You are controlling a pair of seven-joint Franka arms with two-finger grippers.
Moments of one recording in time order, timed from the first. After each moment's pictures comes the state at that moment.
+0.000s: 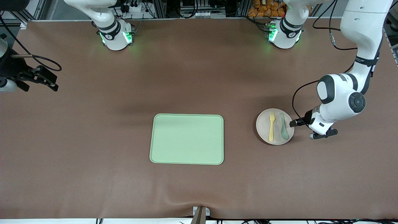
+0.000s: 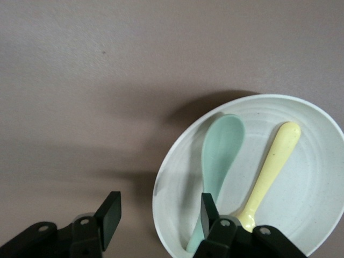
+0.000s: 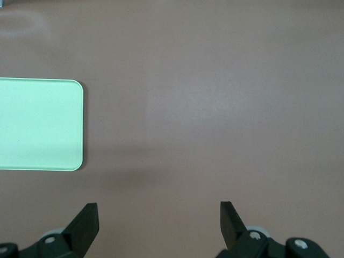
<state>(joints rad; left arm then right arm) 0.07 0.42 -0.11 -2.06 -0.19 2.41 -0.11 -0.01 -0.01 0.06 -1.56 -0.02 1.63 0.05</state>
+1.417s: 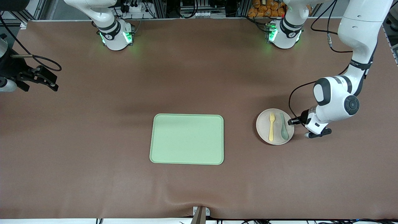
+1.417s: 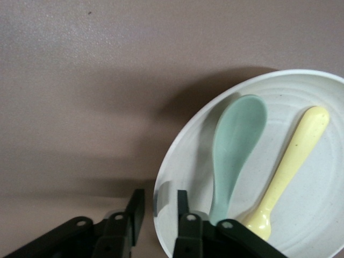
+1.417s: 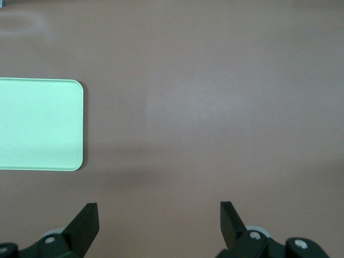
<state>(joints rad) 0.09 0.46 -0.12 -2.08 -0.22 2.43 -0.07 -0.01 -0.01 0.06 -1.56 -0.02 1.63 0.05</state>
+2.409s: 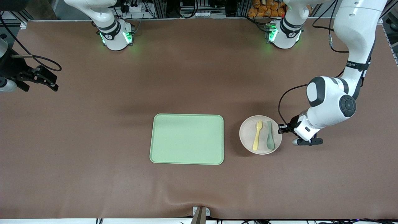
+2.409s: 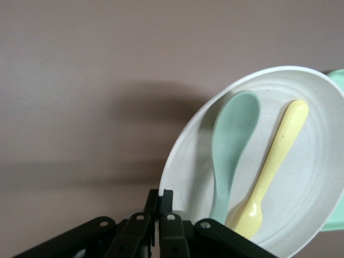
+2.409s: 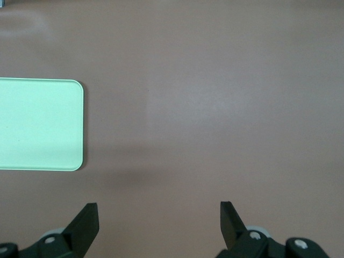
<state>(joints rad) 0.06 0.44 -0.27 -1.83 -0.22 2.33 -0.07 -0.01 -0.01 0.06 -1.56 -0.02 1.64 0.05</state>
